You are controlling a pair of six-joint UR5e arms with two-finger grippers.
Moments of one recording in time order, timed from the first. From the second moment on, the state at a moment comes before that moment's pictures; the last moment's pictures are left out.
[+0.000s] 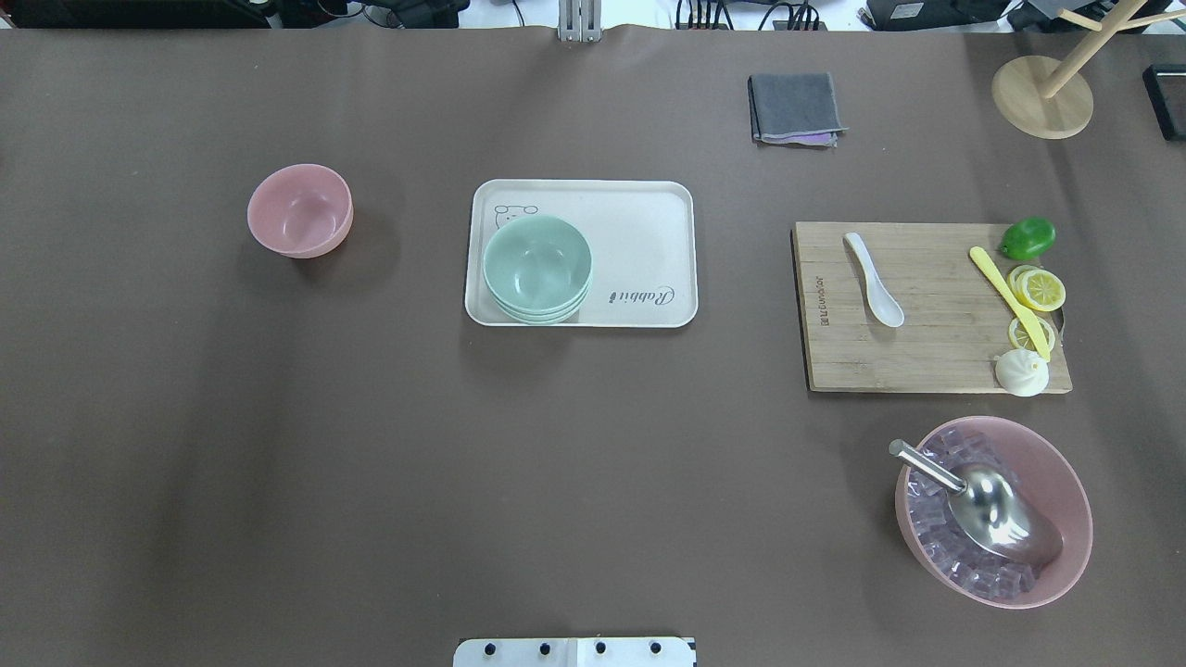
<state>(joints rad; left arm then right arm) -1.55 -1.51 -1.66 -1.68 -2.28 -0.22 1.50 -1.59 1.66 -1.58 2.38 0.17</state>
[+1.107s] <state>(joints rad) -1.55 -1.51 -1.66 -1.68 -2.28 -0.22 1.50 -1.58 1.68 -1.58 2.40 0.16</state>
